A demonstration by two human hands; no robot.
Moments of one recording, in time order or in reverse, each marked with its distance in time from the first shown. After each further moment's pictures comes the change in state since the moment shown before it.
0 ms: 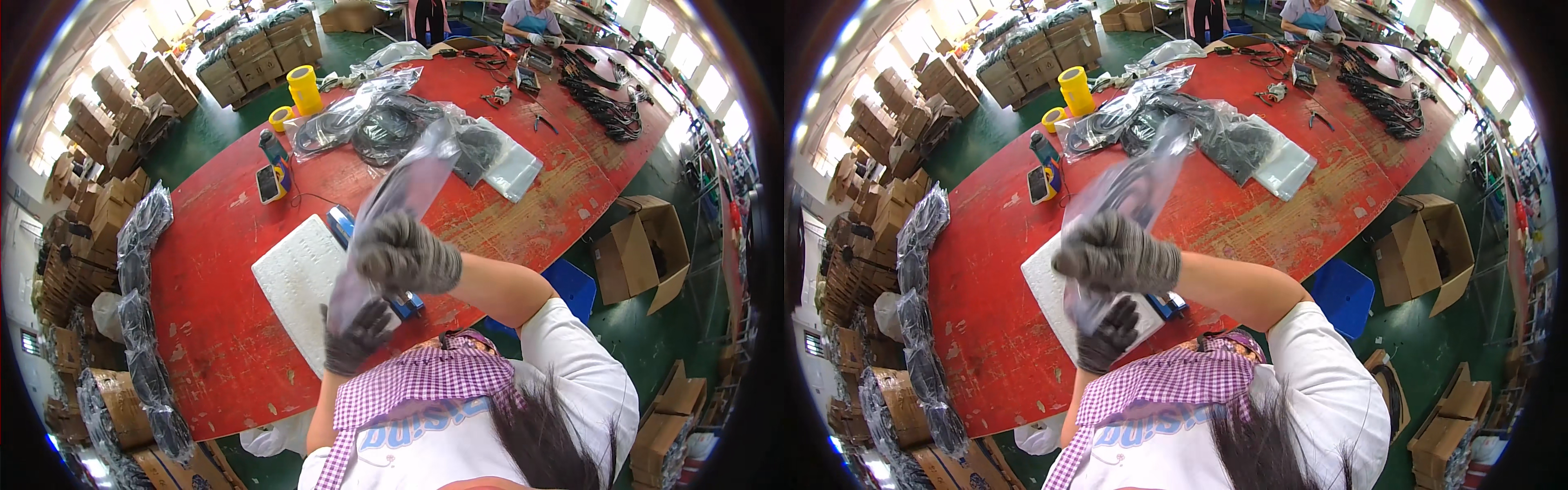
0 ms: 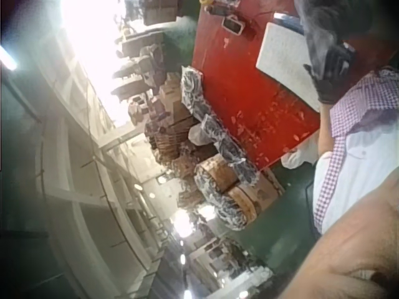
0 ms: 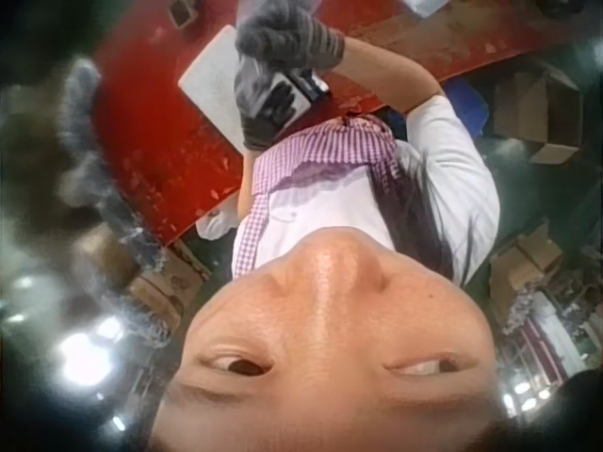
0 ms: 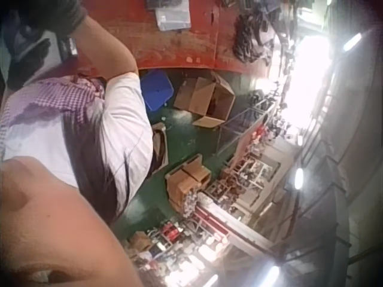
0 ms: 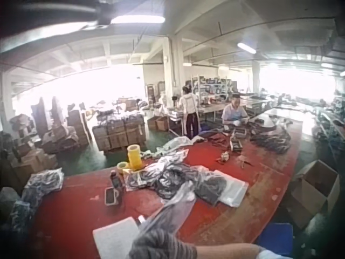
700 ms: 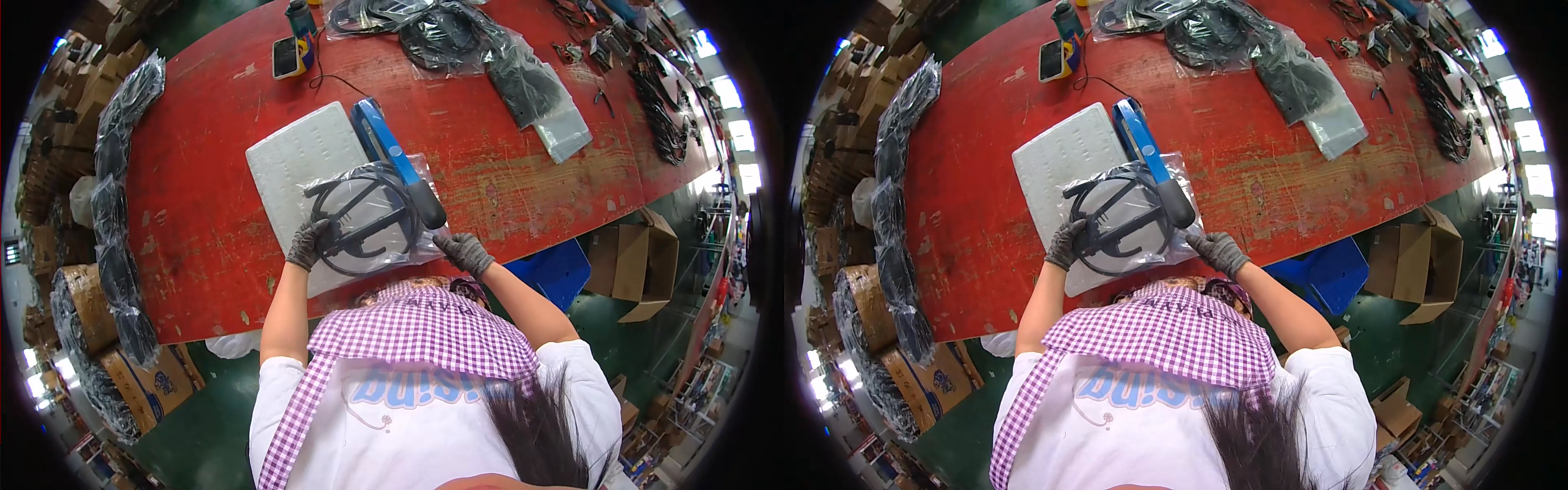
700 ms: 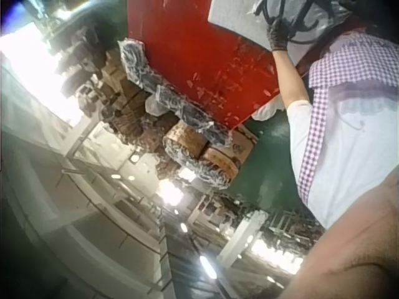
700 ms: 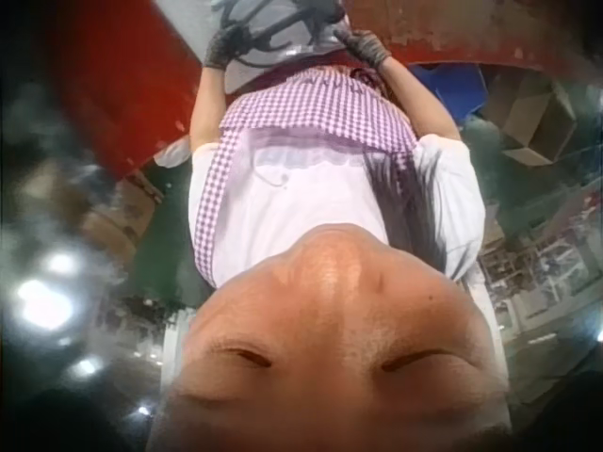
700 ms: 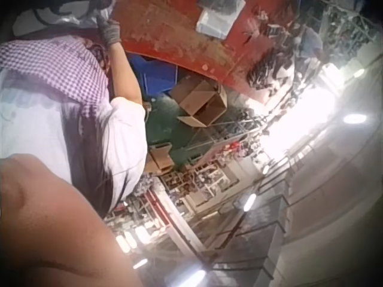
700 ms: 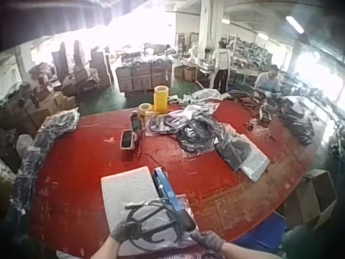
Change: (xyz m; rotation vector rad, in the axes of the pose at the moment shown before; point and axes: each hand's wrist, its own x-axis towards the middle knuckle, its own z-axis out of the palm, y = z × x) left_hand 0.009 0.079 -0.227 0.361 0.524 0.120; right_hand -0.167 0.248 -0.055 -0.355 0.291 1.205
